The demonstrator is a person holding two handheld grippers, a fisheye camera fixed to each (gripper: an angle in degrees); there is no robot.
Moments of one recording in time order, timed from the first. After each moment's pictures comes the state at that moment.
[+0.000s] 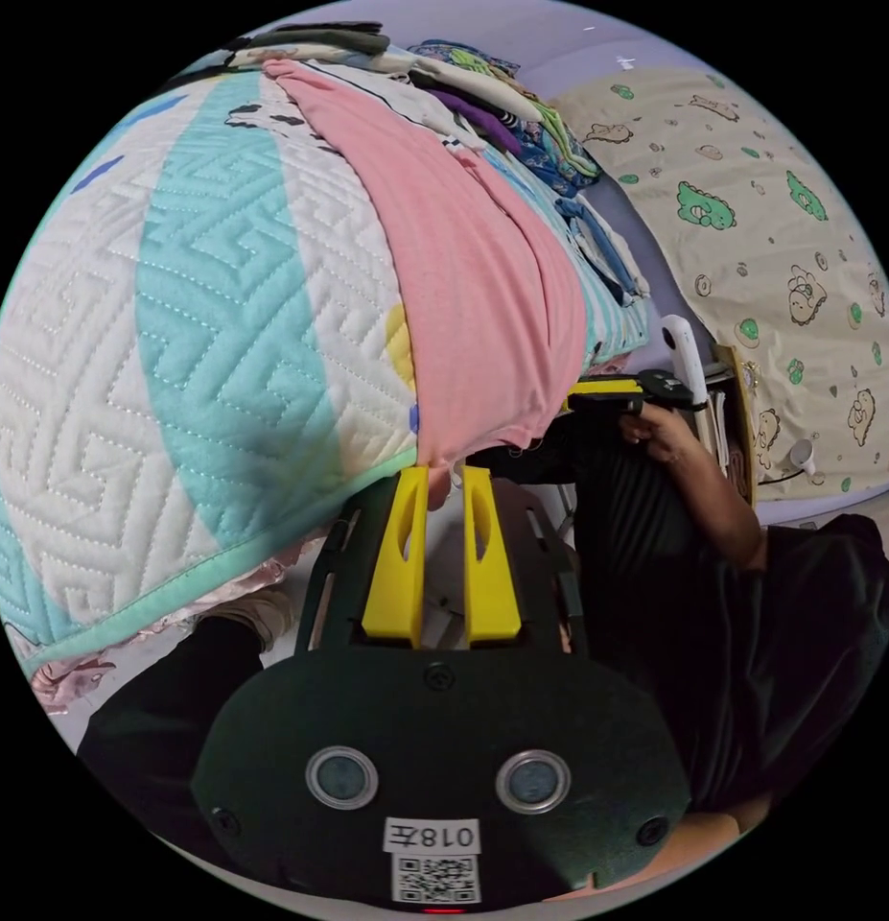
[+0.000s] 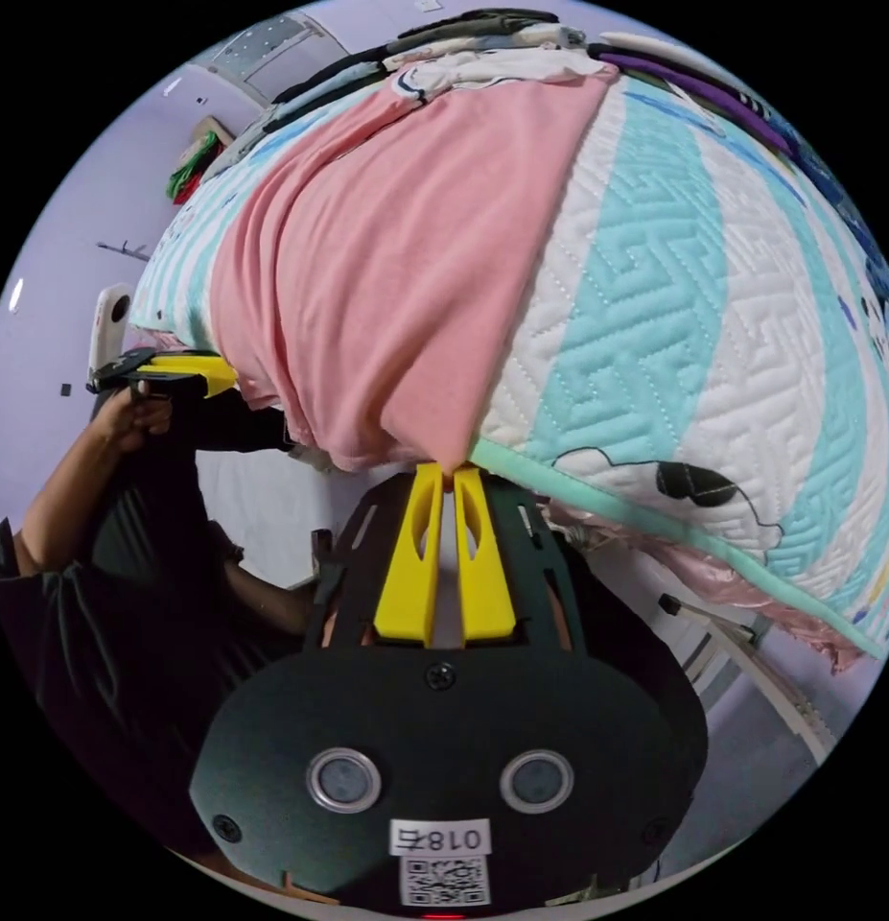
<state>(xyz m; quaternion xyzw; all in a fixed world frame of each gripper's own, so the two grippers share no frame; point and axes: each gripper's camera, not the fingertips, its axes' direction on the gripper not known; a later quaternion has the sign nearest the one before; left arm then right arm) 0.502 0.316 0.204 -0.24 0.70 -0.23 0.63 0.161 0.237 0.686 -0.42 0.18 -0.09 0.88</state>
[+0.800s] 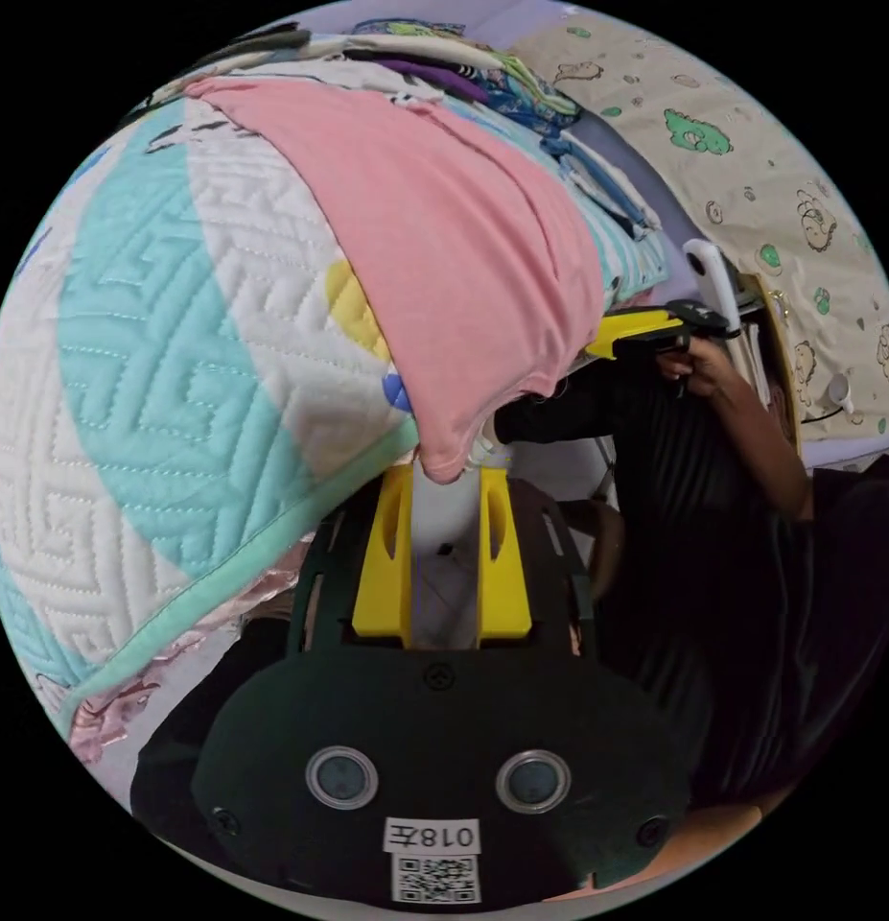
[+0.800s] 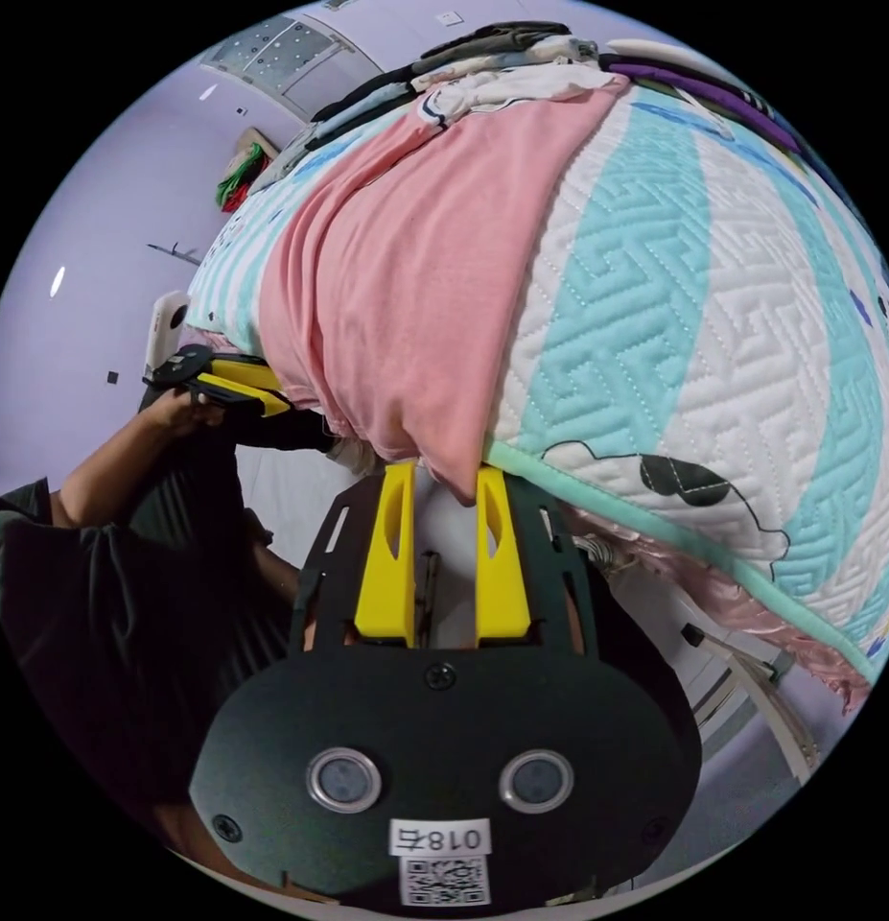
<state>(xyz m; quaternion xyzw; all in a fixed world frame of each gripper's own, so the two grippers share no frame) 0.521 0.276 0.177 -0.26 0.68 -0.12 0.68 0.165 0.247 0.698 -0.41 0.10 -0.09 0.90</state>
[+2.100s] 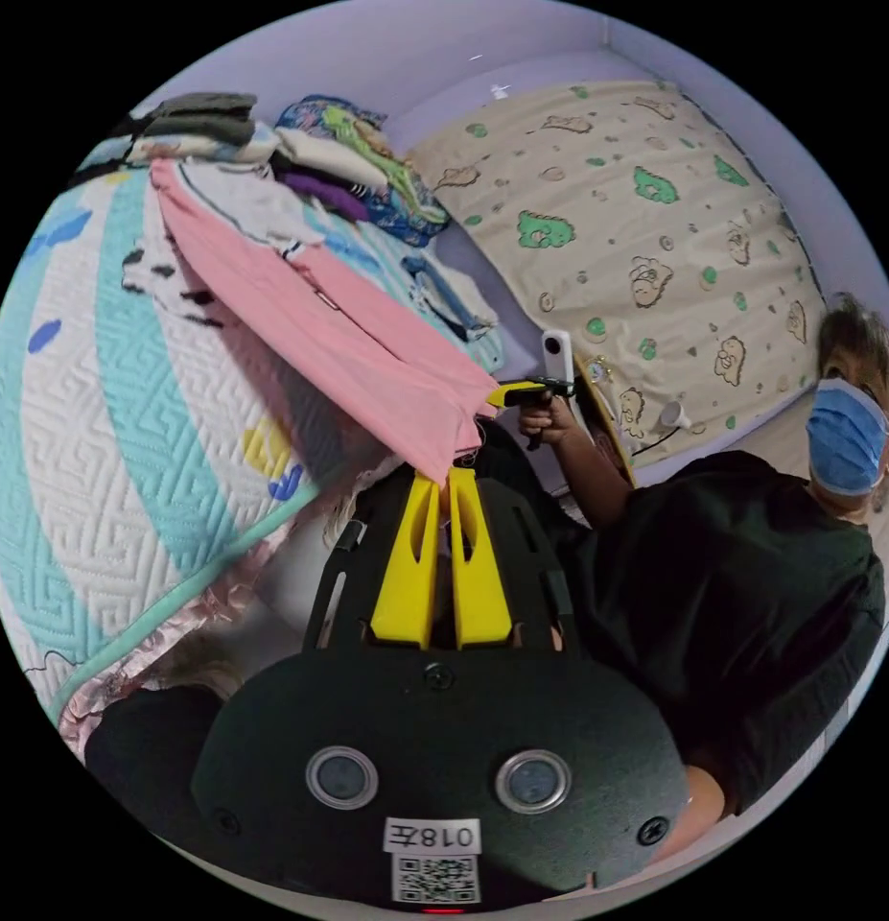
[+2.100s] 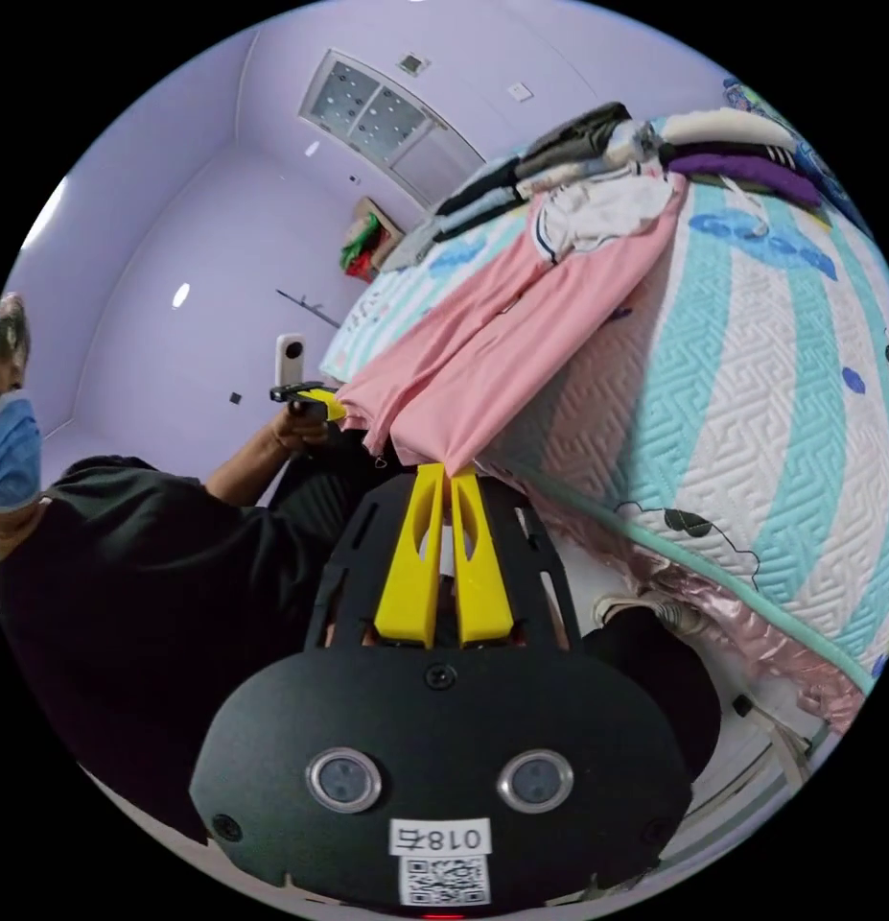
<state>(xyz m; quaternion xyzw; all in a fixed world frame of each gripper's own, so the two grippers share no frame) 0.460 0.361 0.221 -0.05 0.80 -0.25 0.55 0.143 0.198 0.548 -0.31 -0.11 -0.08 0.94</state>
